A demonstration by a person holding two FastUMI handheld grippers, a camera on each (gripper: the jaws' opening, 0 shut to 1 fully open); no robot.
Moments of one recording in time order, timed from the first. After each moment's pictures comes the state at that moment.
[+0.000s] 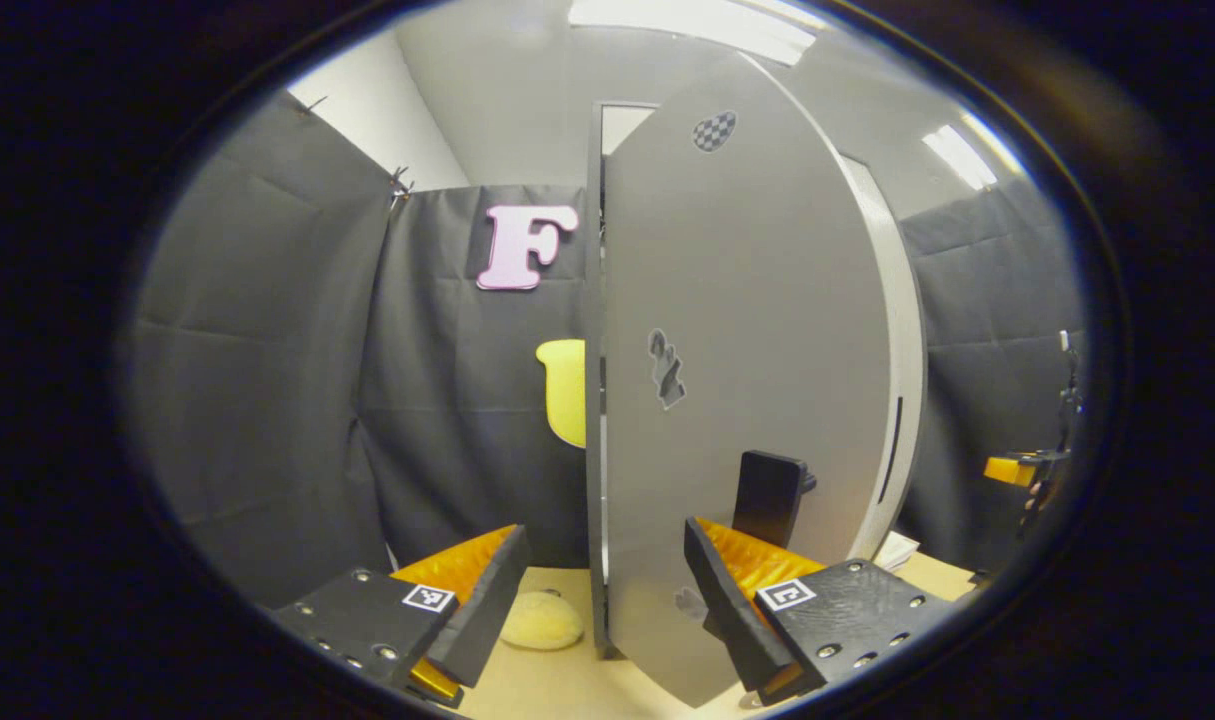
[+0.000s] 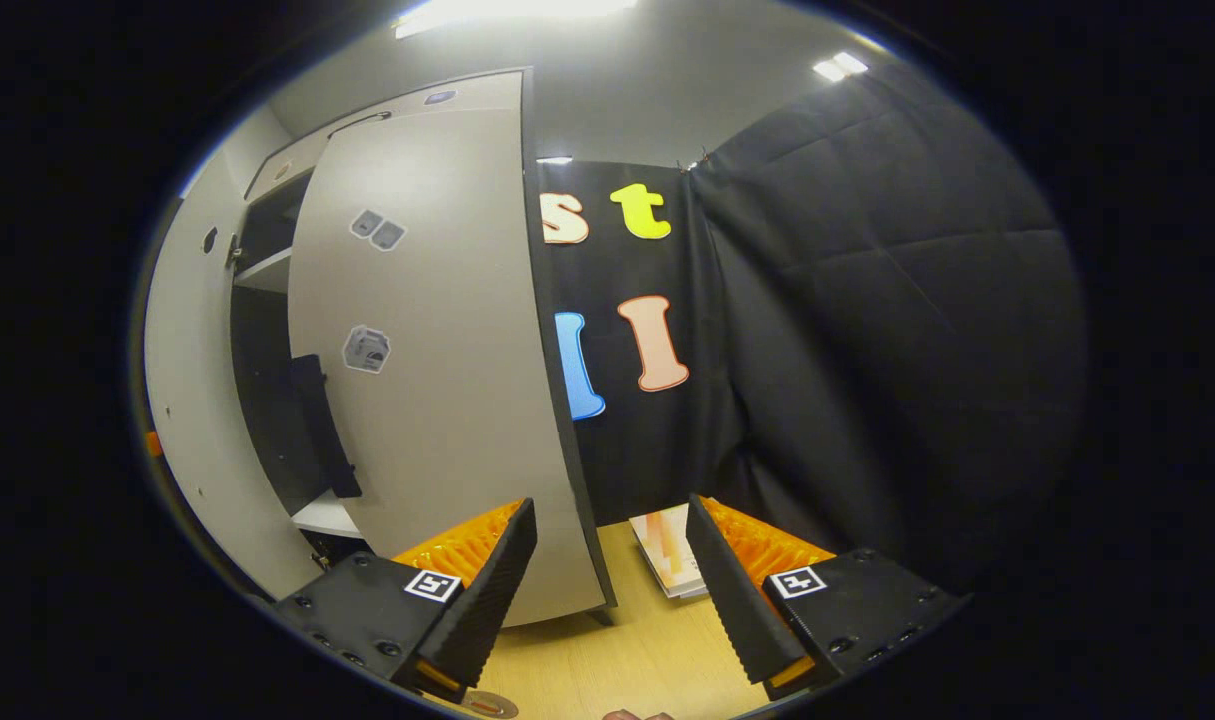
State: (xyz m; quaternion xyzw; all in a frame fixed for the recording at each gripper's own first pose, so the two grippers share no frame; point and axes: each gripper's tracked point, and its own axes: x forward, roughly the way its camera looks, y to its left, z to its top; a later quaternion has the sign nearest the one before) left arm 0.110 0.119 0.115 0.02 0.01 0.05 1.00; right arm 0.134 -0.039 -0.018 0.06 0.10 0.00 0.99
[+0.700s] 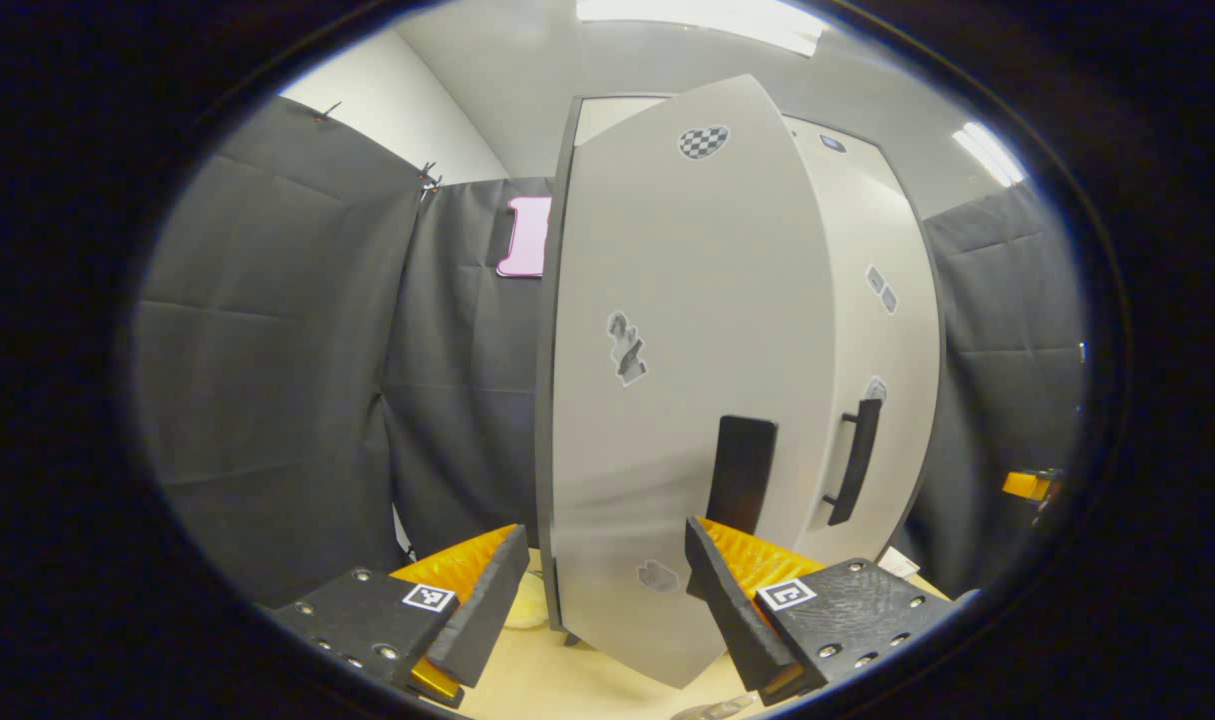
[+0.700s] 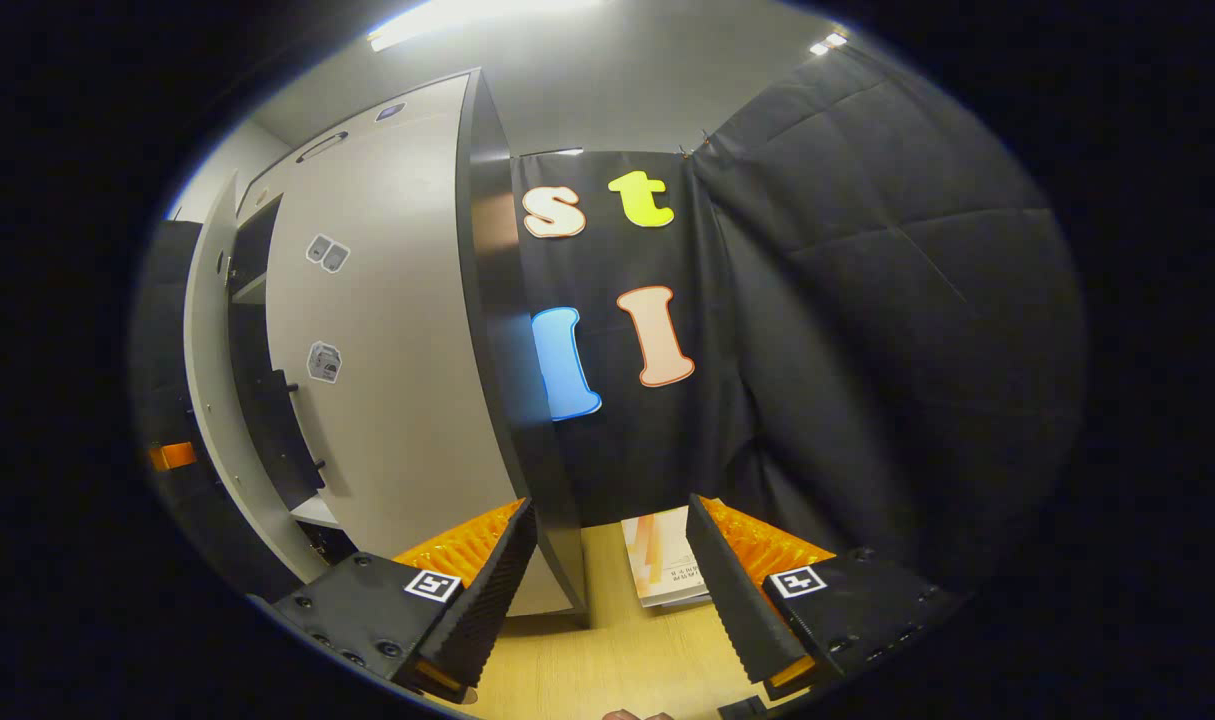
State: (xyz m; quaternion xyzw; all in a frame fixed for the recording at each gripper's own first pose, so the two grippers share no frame) left arm 0.100 0.026 0.094 0.00 0.02 0.12 0.99; right arm 0.162 -0.114 -0.017 0.07 0.10 0.06 0.99
